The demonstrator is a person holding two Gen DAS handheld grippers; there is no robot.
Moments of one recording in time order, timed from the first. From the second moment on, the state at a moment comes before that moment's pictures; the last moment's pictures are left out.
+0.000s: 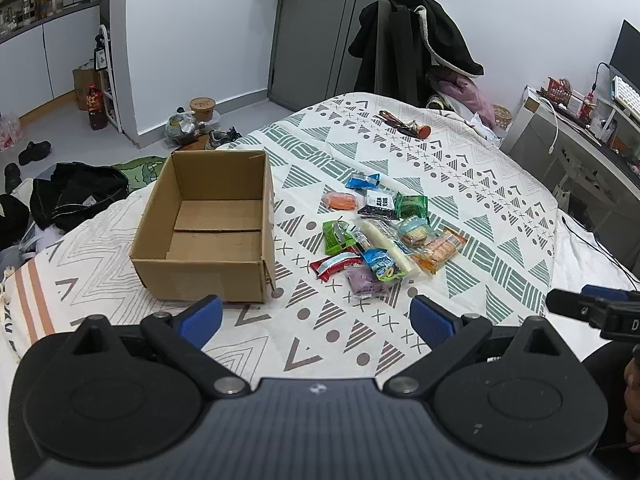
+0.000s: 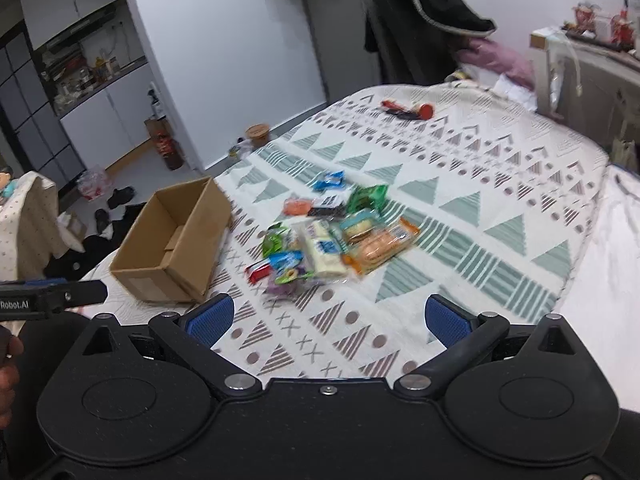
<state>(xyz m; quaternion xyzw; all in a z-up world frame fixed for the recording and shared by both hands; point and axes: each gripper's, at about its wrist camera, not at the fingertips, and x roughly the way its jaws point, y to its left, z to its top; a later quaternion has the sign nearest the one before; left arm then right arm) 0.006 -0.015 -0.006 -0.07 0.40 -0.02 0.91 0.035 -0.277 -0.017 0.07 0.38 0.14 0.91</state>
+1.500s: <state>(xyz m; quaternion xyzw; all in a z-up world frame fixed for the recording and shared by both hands) 0.133 -0.090 -0.071 -0.11 0.45 -0.02 0.89 0.159 -0.297 -0.065 0.18 0.42 0.11 0.88</state>
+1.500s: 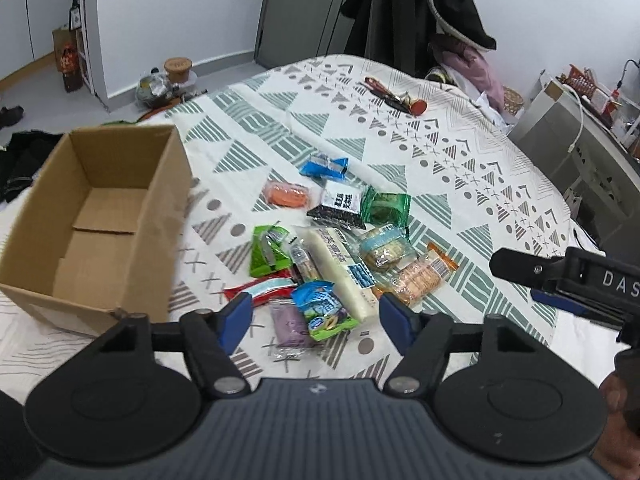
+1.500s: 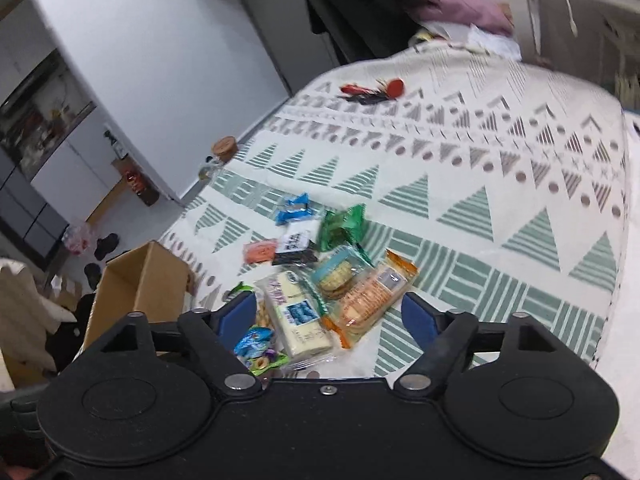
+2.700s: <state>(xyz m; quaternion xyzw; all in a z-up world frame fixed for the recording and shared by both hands) 0.211 -0.085 -0.140 -0.16 0.49 -0.01 0.86 0.255 -0.276 -0.150 0.18 0.52 0.02 0.84</state>
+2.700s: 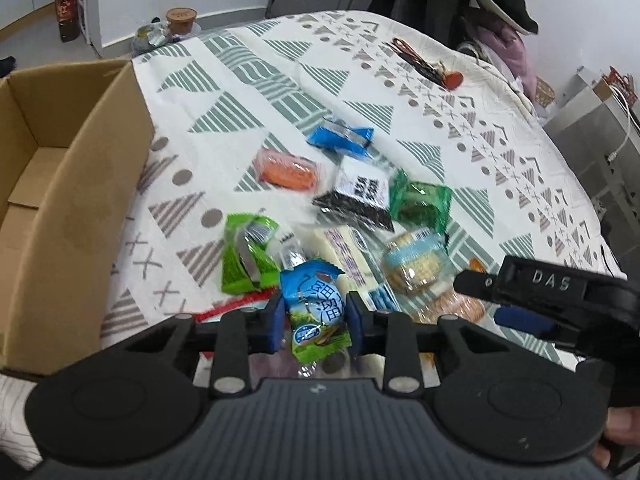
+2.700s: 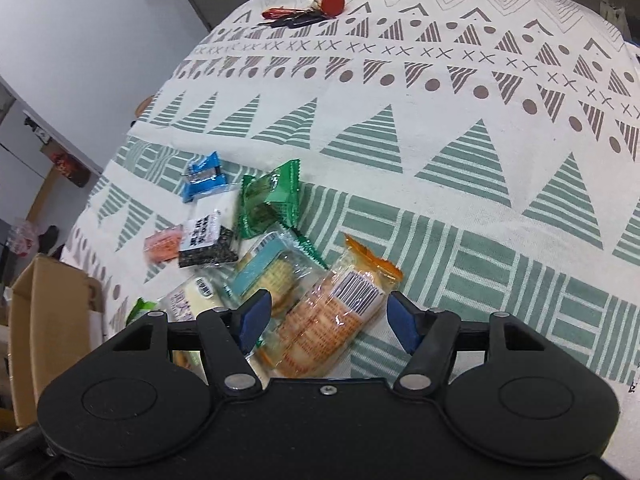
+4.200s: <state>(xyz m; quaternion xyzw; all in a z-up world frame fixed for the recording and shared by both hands) 0.137 0.005 -0.029 -0.16 0.38 0.11 0.90 0.209 -0.233 -0.069 0.18 0.39 0.17 0.89</state>
